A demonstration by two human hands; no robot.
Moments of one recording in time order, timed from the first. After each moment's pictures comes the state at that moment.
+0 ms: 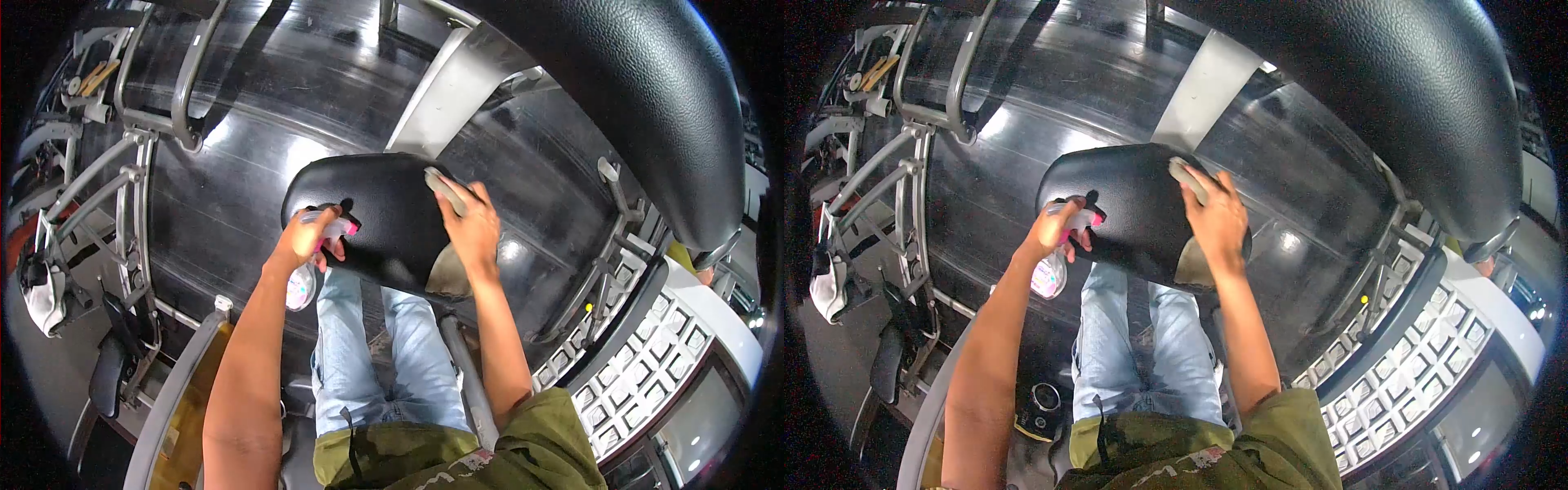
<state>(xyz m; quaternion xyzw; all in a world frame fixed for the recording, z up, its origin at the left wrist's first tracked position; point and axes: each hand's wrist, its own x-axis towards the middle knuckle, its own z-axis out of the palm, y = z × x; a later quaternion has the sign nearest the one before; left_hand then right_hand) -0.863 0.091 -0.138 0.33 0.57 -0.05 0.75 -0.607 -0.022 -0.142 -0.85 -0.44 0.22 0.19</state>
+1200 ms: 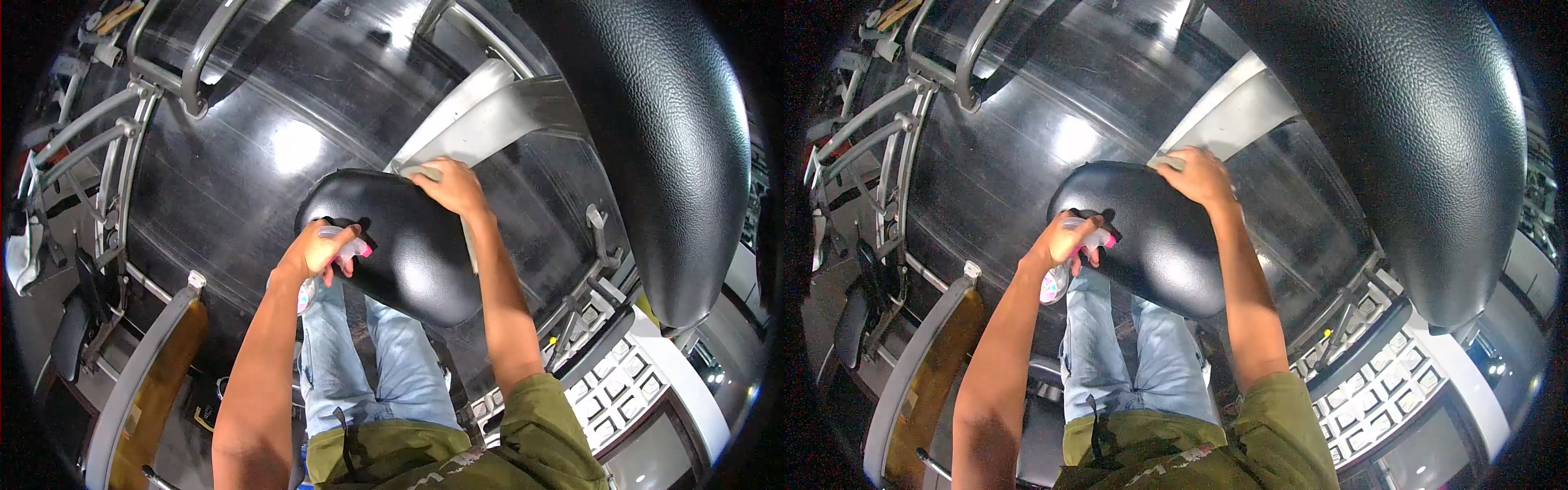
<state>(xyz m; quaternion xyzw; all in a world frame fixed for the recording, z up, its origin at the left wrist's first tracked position) -0.873 0.094 -0.145 0.34 0.53 -0.07 0.77 -0.592 0.107 -0.195 -0.70 -0.60 0.40 0.04</state>
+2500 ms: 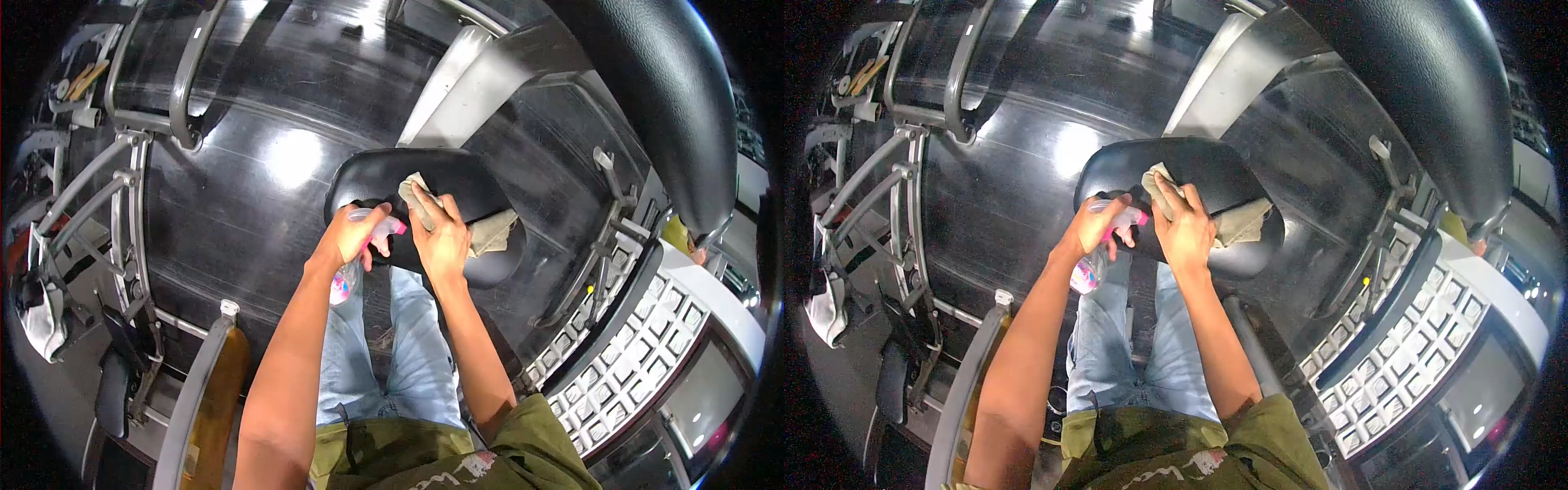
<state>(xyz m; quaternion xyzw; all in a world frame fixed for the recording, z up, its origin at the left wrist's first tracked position) -0.876 0.094 -0.146 0.35 0.49 -0.05 0.79 -0.732 -0.005 -0.138 -0.85 -0.43 0.20 0.24</state>
